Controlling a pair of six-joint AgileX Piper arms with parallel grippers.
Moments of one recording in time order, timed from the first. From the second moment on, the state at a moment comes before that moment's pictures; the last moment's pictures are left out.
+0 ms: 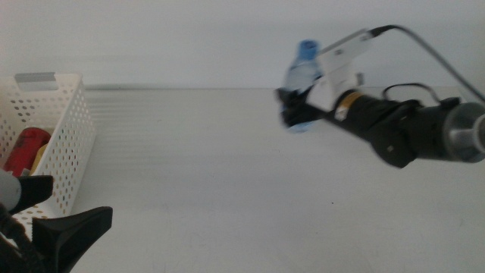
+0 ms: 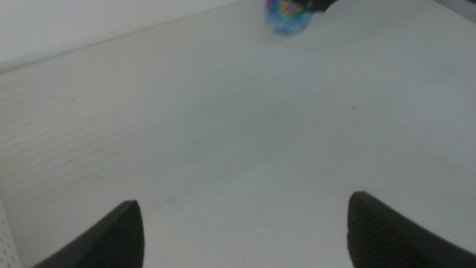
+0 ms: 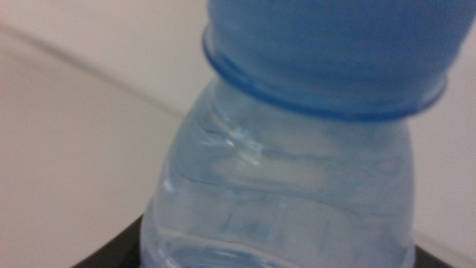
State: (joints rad) left arm -0.52 0.52 -0.61 -0.08 0.61 0.05; right arm 0.39 1.89 -1.11 -0.24 -0.47 0.06
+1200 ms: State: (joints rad) left arm -0.52 0.52 -0.61 -0.08 0.61 0.05; right arm 0.70 2.06 -1.05 -0.93 -0.79 0.53
